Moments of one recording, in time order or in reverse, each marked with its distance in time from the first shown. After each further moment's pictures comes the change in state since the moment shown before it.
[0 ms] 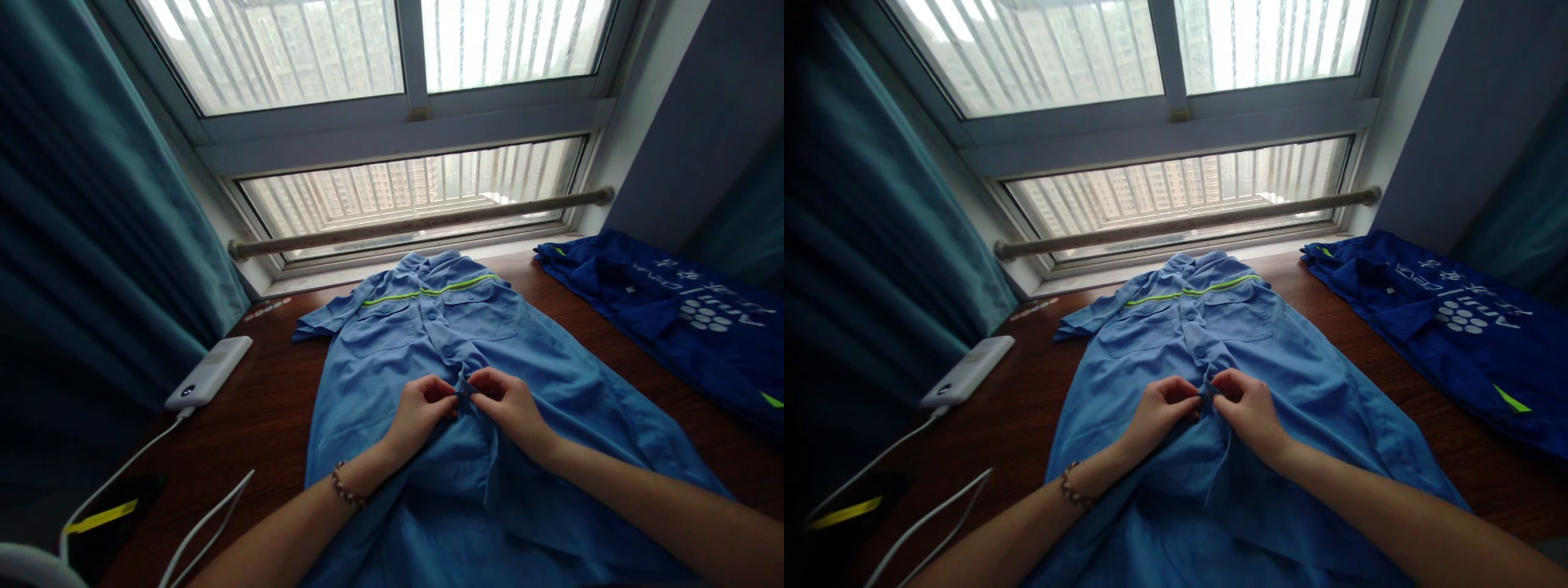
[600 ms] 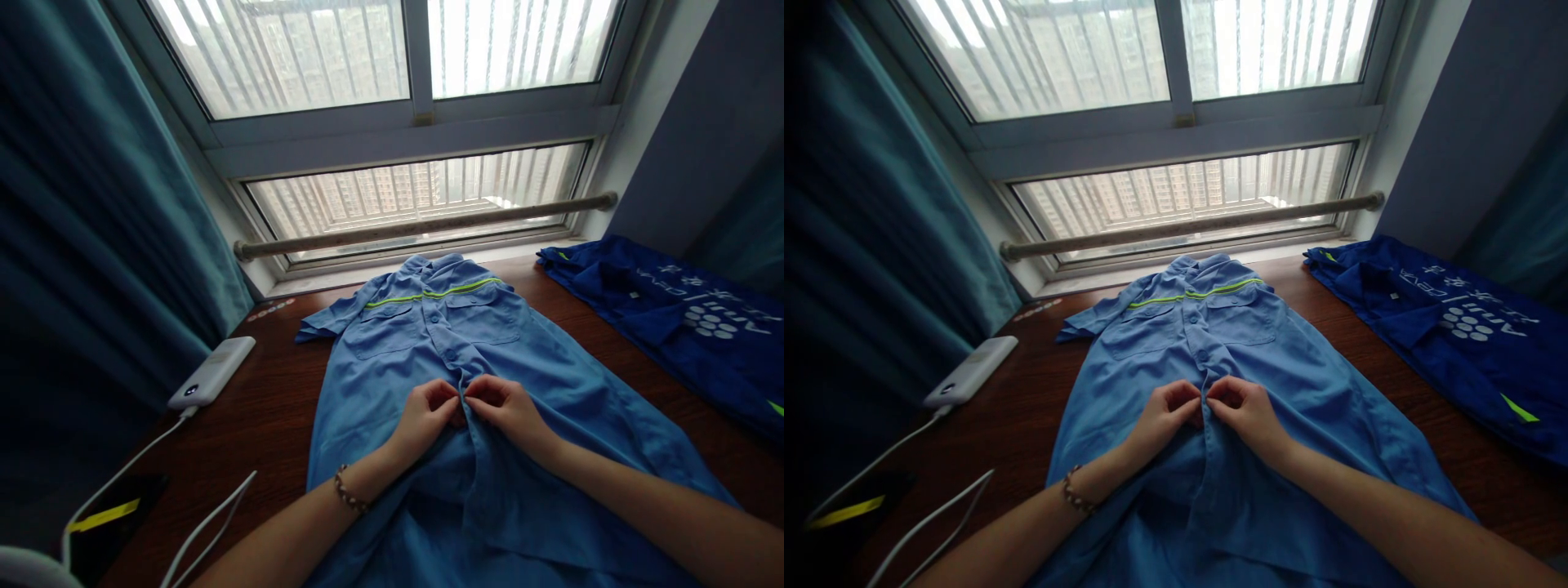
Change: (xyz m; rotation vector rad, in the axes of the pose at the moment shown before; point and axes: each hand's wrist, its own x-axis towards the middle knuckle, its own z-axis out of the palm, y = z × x) left_hand -0.001 0.002 0.003 -0.161 -0.078 -0.011; right_hand 0.003 0.002 0.000 -0.067 -0.095 -0.016
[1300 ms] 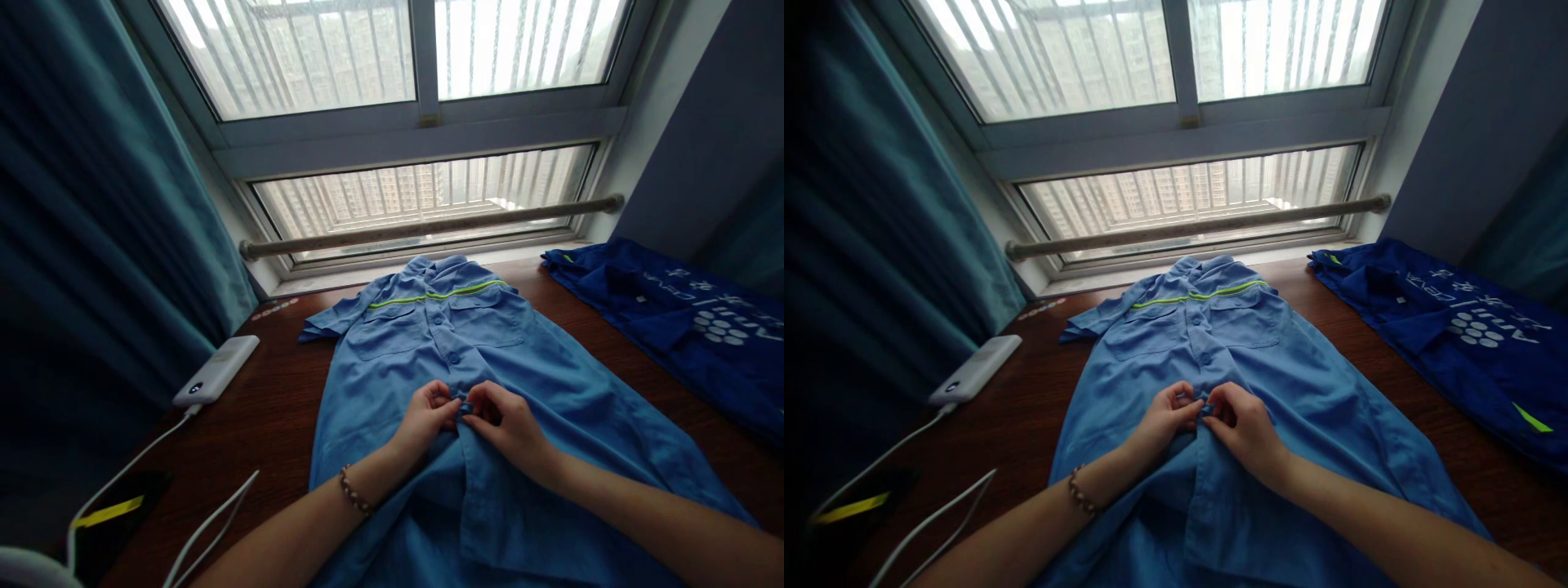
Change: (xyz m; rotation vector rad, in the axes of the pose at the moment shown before) left_hand 0.005 -0.014 -0.001 -0.306 0.119 -0.157; right_hand -0.007 -0.001 0.009 -0.307 0.030 -0.149
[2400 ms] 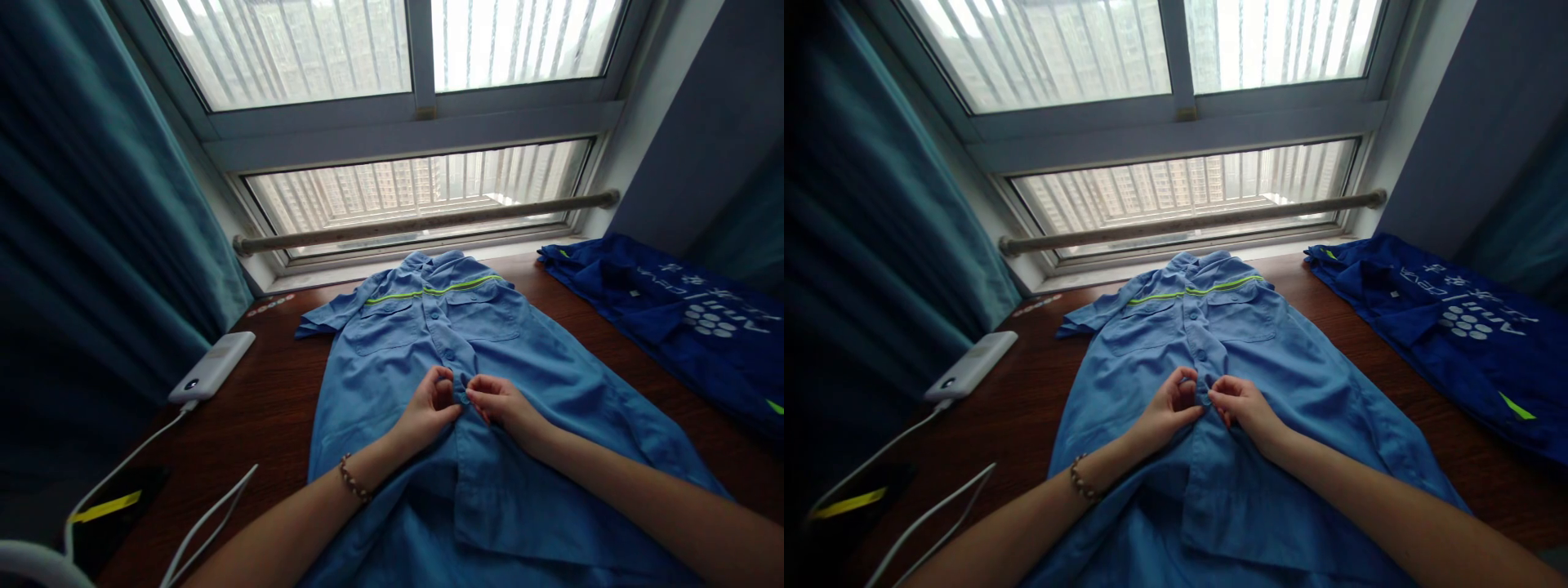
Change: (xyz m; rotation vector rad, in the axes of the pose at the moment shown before) left_hand -0.004 0.003 0.000 0.117 -0.297 0.187; right_hand 0.011 0.012 -0.001 0.737 -0.170 0.456
